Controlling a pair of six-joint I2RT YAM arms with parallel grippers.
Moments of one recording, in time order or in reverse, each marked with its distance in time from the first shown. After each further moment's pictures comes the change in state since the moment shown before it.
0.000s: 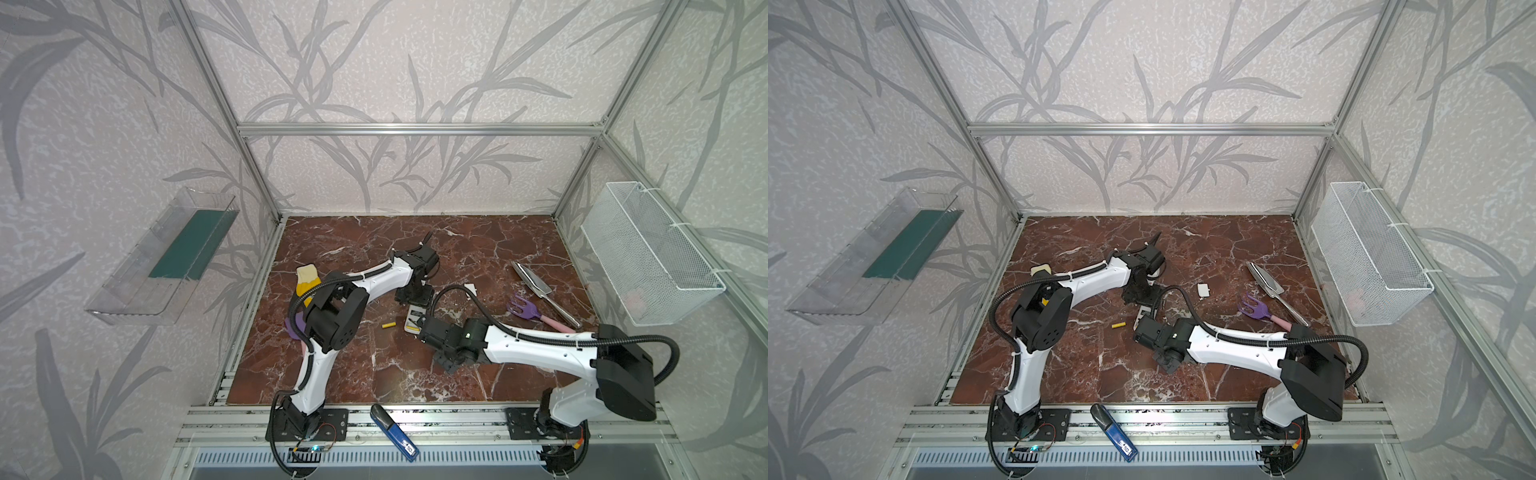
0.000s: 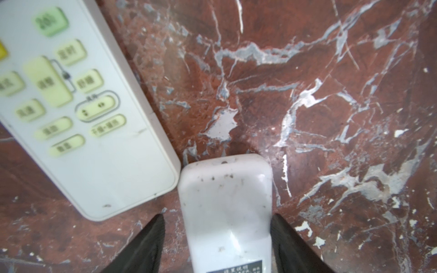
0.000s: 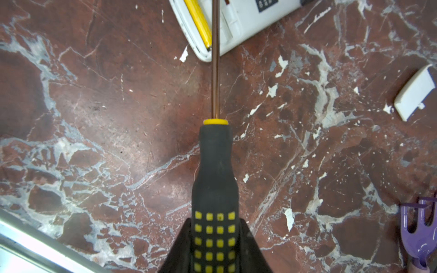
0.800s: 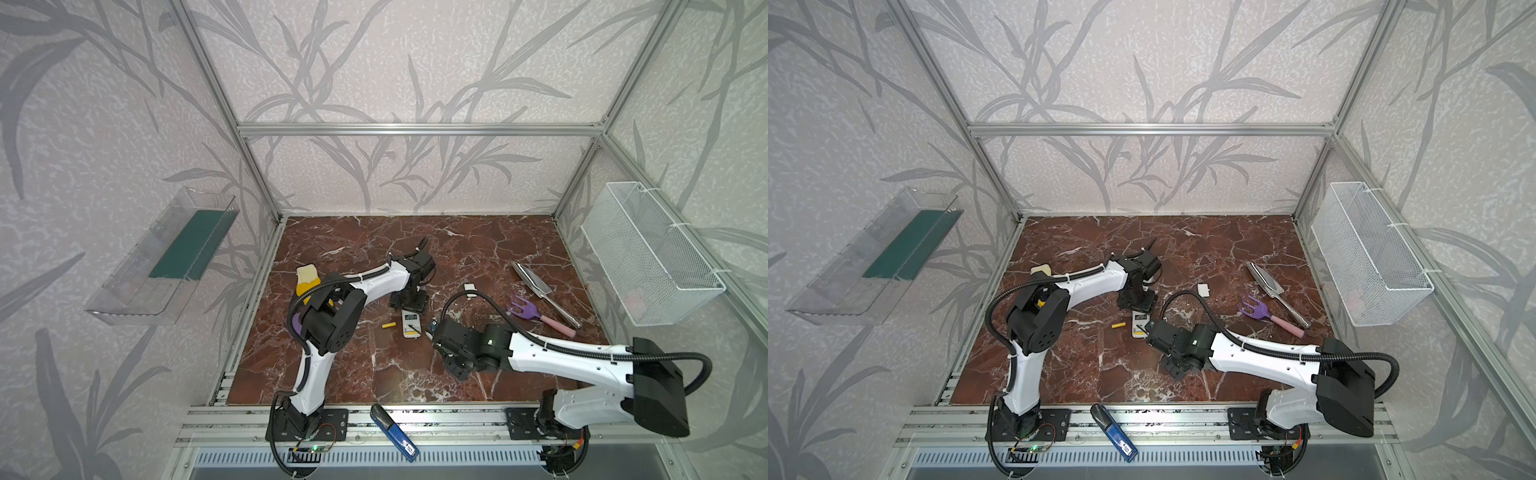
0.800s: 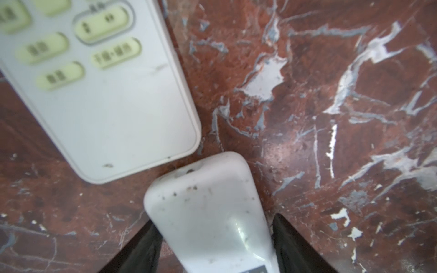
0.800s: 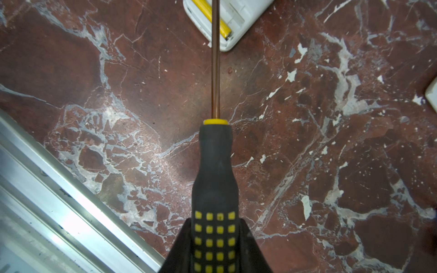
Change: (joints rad) left arm 0.002 -0.037 -0.084 -0.013 -0.016 -0.040; right arm 0.002 -0.140 -0.089 0.035 -0.114 -0.022
